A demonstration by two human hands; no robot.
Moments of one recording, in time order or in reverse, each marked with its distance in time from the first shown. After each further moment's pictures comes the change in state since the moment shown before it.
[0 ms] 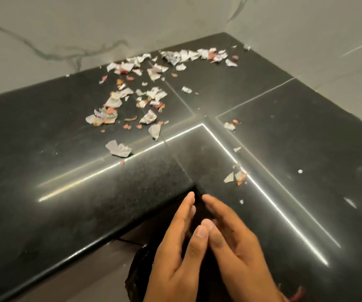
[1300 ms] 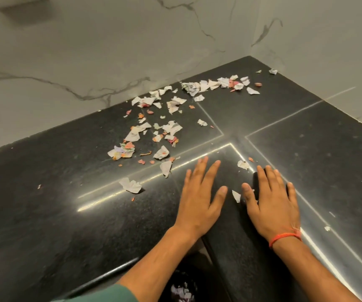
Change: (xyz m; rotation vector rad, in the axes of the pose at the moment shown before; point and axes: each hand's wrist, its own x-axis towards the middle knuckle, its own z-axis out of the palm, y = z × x) left_hand 0.209 -0.041 0.026 0.763 0.102 0.229; right_hand 0.205 0.077 -0.095 -1.137 0.107 -0.055
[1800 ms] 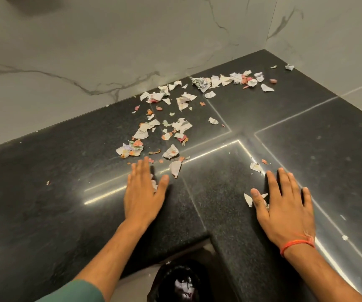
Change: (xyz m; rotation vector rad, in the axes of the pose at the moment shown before) left_hand -0.012 -0.126 -0.074 0.322 0.074 -0.422; right_hand 0.001 -0.003 0.002 -0.137 -0.017 0.017
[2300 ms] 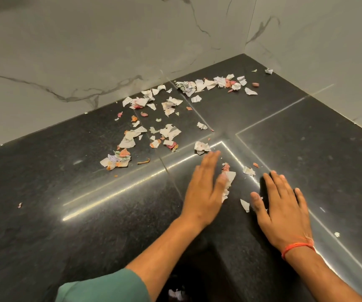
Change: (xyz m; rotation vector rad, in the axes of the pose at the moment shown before) left_hand 0.005 0.131 0.036 -0.676 -0.223 0.366; right_hand 0.000 -0.002 -0.003 0.083 0.008 0.035
